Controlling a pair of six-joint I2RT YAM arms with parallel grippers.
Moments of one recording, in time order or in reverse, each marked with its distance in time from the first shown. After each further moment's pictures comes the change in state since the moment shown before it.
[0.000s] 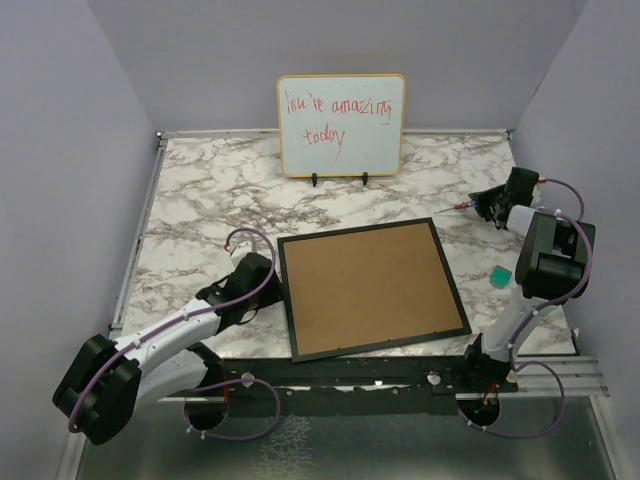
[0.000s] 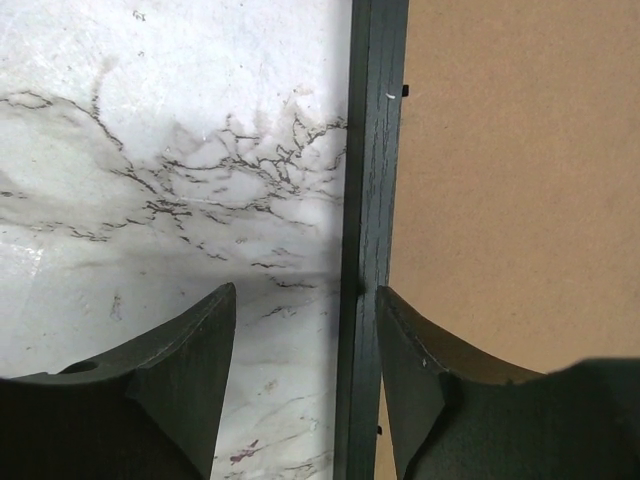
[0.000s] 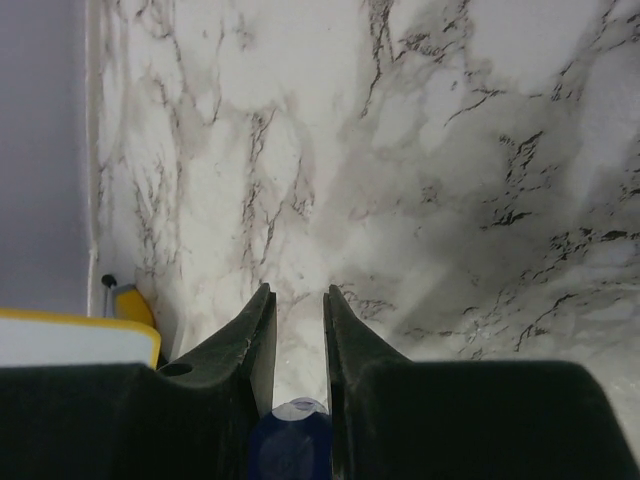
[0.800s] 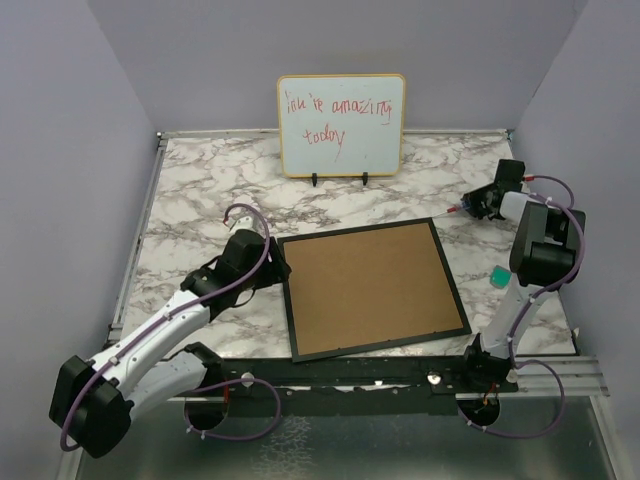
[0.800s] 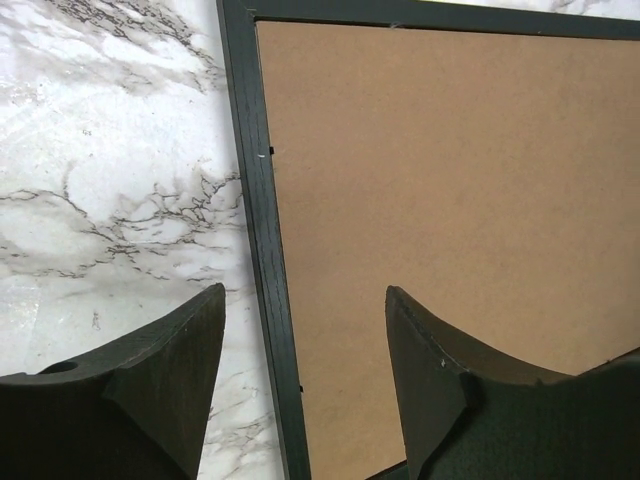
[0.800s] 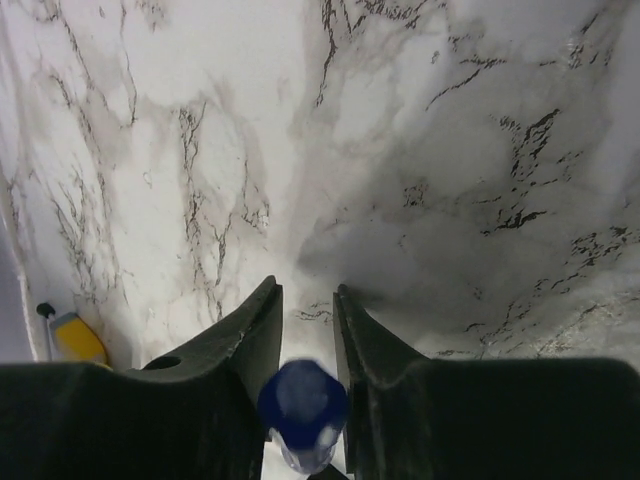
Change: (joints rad) left arm 0.046 -0.061 0.241 -0.201 0.090 0.129; right arm 0.052 0.142 0.185 -0.234 0.077 0.017
